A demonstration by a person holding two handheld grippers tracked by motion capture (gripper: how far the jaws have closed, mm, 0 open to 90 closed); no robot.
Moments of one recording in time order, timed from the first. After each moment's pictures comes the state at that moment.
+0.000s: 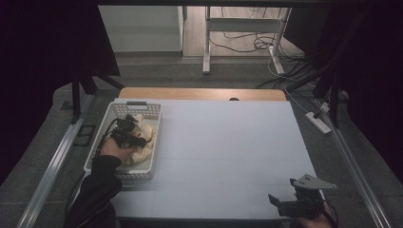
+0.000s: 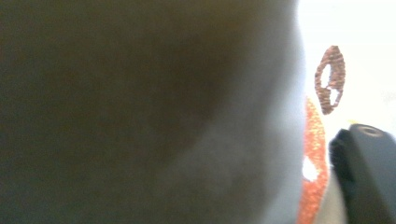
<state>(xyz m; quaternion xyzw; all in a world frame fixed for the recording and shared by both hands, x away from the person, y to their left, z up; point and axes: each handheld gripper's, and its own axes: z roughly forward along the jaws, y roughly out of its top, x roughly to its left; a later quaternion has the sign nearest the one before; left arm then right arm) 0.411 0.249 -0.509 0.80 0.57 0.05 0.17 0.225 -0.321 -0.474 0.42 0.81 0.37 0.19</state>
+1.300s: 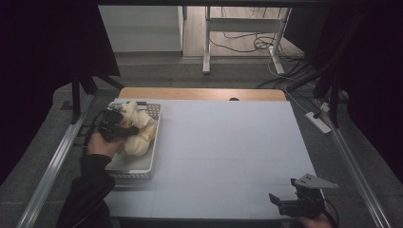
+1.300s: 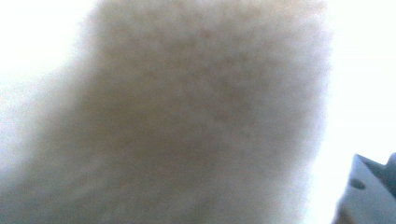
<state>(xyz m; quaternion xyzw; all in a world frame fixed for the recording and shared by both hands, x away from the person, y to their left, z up) 0.388 0.272 -0.454 0.79 0.53 0.10 0.29 0.226 -0.323 -0.473 0.43 0.80 0.37 0.18</state>
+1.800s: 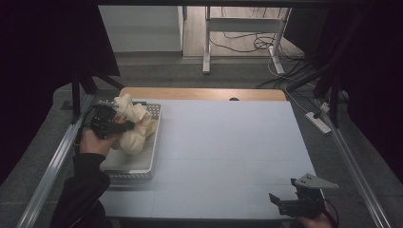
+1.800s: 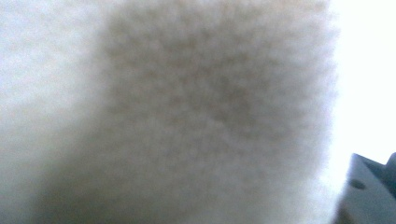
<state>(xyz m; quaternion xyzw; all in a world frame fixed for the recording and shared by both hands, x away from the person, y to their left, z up) 0.376 0.282 -0.426 0.78 0.52 0.12 0.33 0.226 -0.323 -0.473 0.43 0.80 0.37 0.18</state>
